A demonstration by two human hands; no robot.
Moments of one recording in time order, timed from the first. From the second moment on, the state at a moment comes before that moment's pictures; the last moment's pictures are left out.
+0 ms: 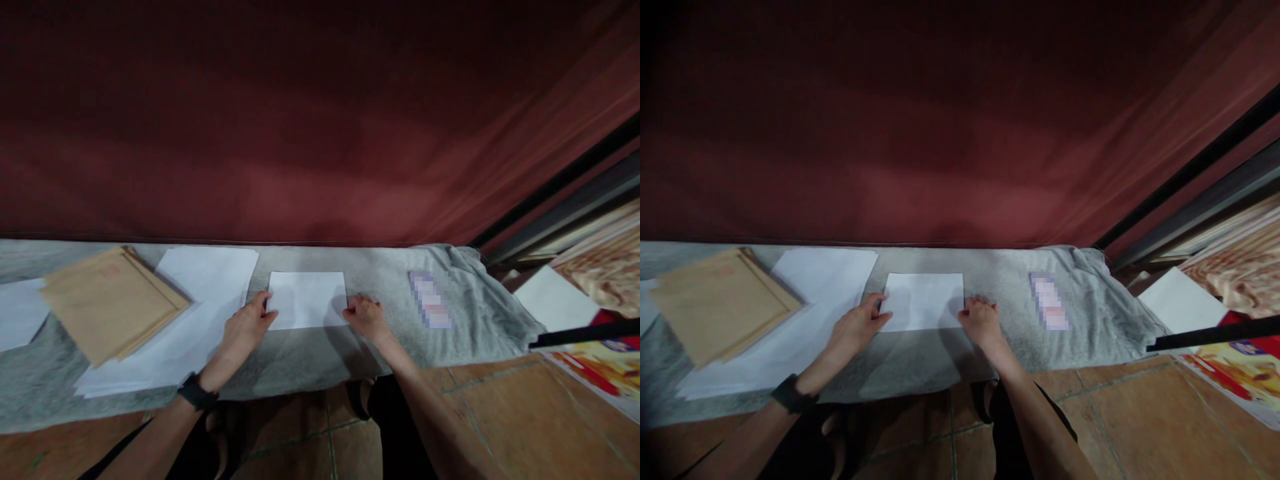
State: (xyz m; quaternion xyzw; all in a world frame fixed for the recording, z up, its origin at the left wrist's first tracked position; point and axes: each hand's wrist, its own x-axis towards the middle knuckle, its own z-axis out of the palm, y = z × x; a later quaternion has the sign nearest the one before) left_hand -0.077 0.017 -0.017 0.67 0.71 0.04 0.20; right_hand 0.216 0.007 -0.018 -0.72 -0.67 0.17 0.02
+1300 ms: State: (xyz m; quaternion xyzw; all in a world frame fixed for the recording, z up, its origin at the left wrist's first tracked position) left_hand -0.041 0.030 -0.072 0.75 0.64 0.15 0.01; right_hand 0.163 0.029 -0.075 -0.66 -0.73 0.02 0.17
